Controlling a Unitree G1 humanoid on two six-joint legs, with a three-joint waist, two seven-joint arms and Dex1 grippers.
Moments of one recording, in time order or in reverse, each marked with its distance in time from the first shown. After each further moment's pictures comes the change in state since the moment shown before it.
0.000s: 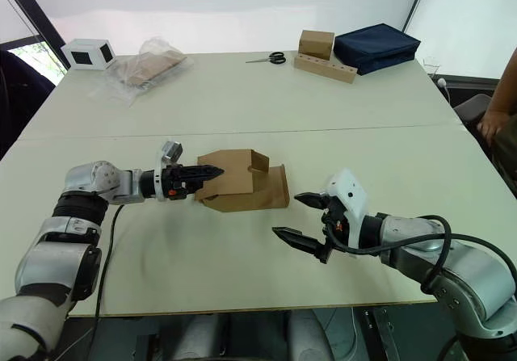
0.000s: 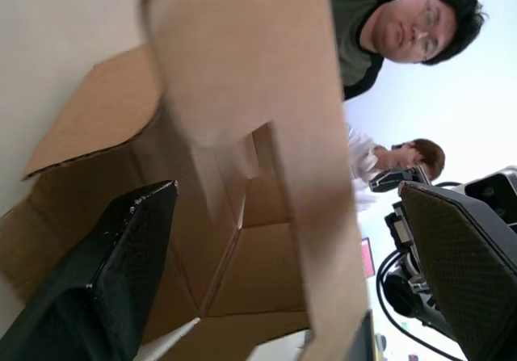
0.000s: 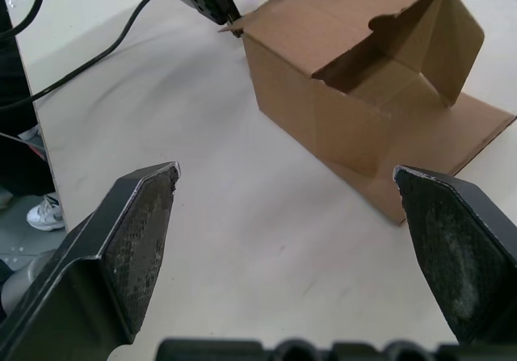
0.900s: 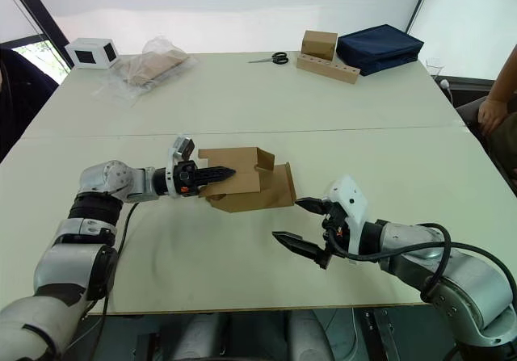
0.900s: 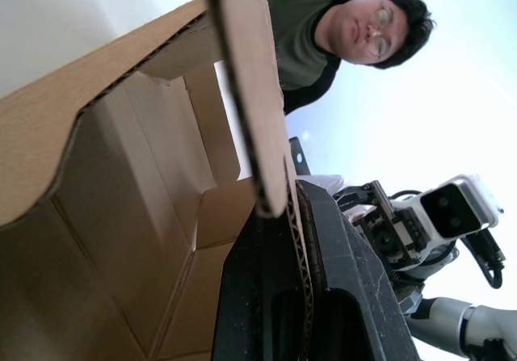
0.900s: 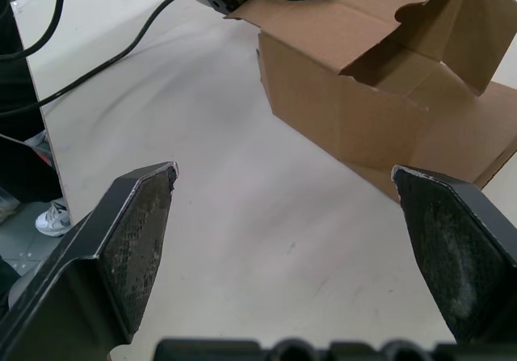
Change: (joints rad) left arm 0.028 -0.084 0.091 -0.099 0.013 0.019 0.001; right arm 0.039 0.011 0.001 0.014 -0.016 -0.047 0.015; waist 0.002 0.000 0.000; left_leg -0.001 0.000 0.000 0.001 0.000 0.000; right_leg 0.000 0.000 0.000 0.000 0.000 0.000
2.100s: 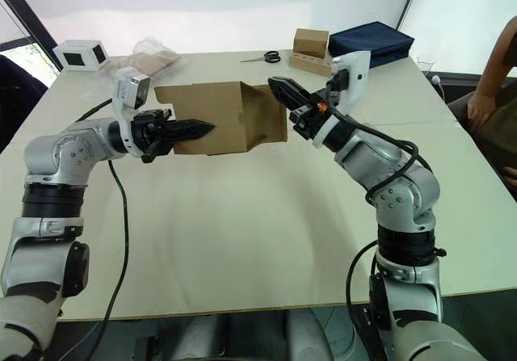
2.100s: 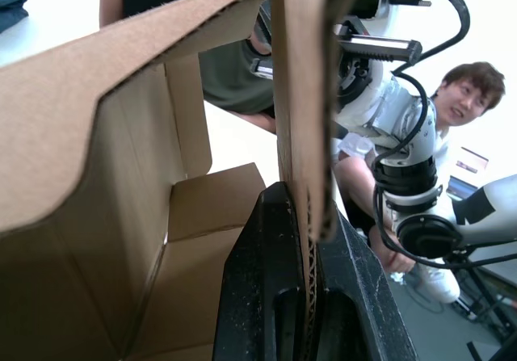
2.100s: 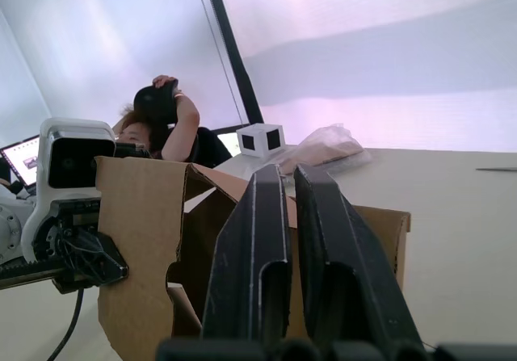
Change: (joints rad) left arm -0.029 0.154 0.017 -0.384 -0.012 -0.390 -0.165; right arm -0.635 0.405 0.009 0.435 -0.005 -0.147 -0.255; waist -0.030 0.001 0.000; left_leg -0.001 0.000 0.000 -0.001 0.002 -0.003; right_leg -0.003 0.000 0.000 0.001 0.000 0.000
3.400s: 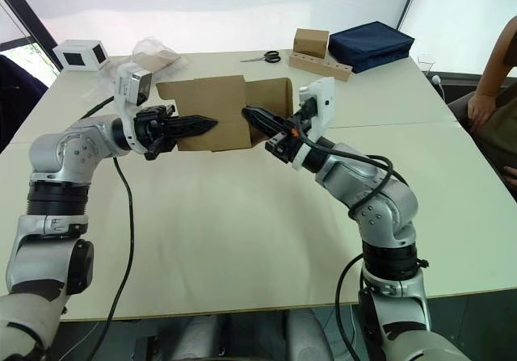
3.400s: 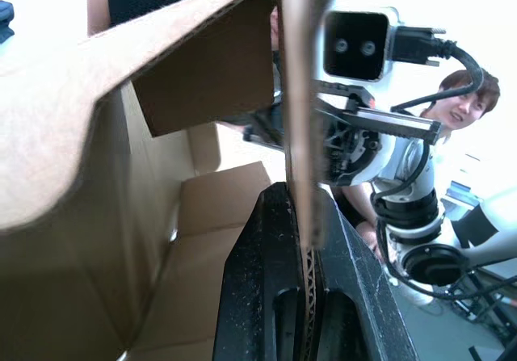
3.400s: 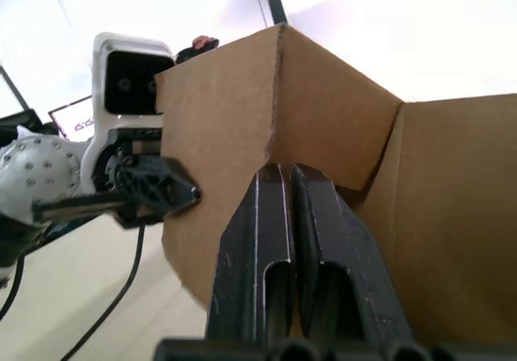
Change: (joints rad) left arm -0.018 -0.021 0.001 0.015 -0.009 -0.022 0.015; right arm 0.094 0.047 0.051 -0.114 -0.007 0.072 0.052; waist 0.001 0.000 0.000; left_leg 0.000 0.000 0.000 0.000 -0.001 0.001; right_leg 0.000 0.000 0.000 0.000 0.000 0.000
